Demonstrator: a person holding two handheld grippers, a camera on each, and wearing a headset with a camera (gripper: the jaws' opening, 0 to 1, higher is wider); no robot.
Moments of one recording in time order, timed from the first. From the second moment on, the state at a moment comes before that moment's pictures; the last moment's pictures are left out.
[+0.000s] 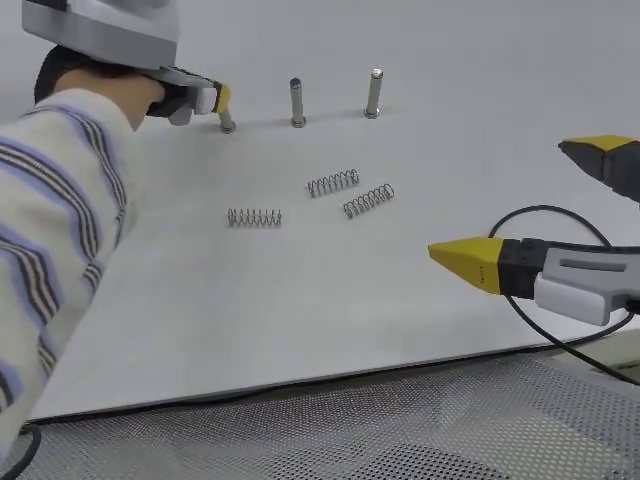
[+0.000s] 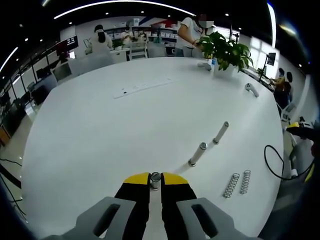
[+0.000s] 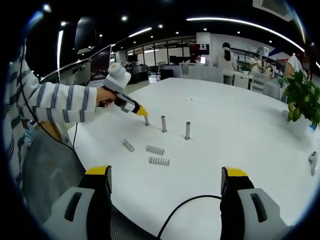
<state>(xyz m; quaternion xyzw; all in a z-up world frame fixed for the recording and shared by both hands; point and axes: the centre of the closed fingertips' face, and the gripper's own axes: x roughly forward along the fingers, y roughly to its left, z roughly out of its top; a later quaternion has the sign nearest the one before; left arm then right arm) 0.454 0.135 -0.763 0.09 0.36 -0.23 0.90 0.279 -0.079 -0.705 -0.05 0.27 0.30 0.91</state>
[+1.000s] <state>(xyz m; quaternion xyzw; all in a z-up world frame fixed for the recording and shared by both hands) 0.449 0.131 -0.748 0.07 0.31 -0.23 0.92 0.279 -0.078 -0.704 -0.04 0.27 0.30 0.92</state>
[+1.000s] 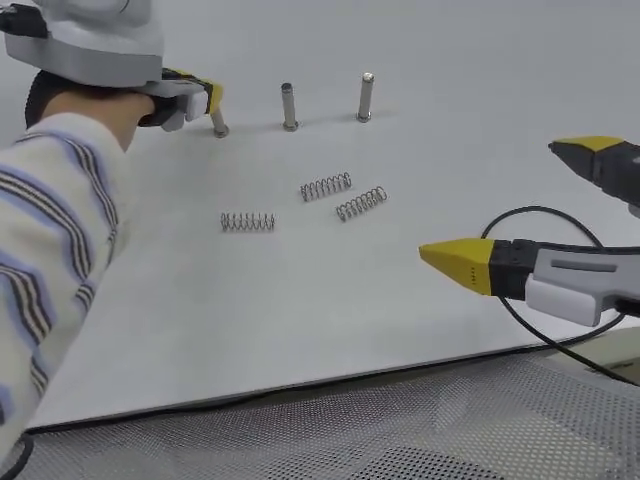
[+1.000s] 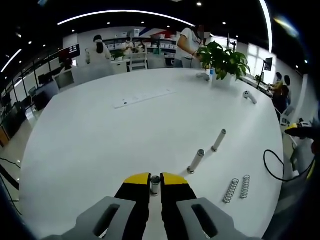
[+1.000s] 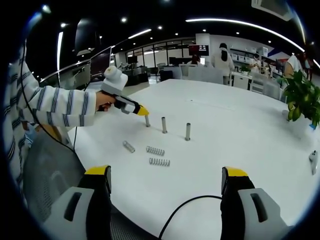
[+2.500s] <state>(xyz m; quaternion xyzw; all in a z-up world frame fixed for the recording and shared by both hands) 0.416 0.142 -0.732 0.06 0.32 -0.28 0.91 0.273 -0.074 -0.698 -0.05 0.26 0.31 0.91</state>
